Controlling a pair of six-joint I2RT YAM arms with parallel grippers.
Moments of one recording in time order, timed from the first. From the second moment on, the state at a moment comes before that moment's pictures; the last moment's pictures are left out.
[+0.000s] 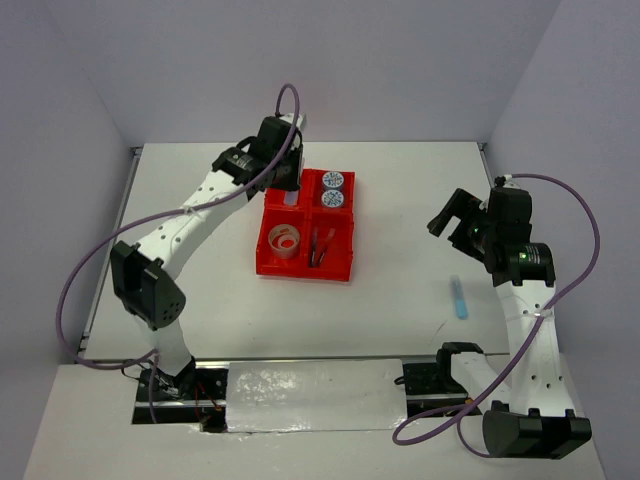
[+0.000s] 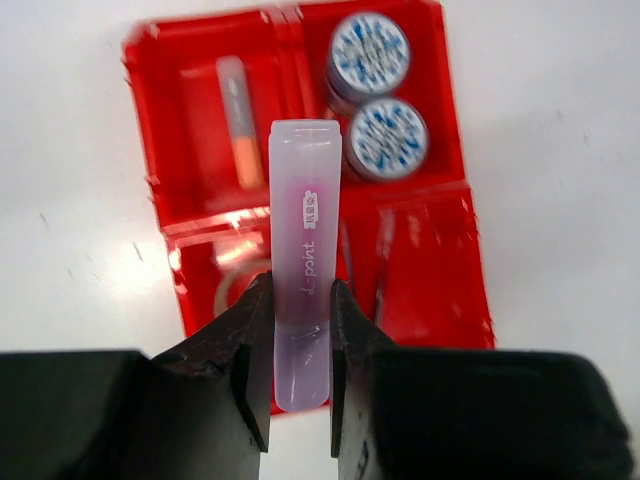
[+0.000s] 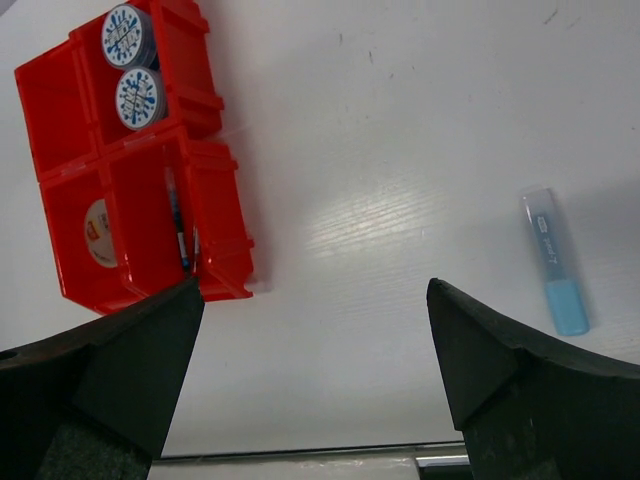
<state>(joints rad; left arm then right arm) -0.59 1.75 1.79 -0.77 -0.18 -0.32 -0.07 0.90 1.12 -0.90 -0.07 0.49</state>
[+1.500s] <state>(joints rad) -0.37 1.65 1.73 -0.81 -0.01 -0.32 -0.22 1.13 0.88 -0.96 0.08 0.43</state>
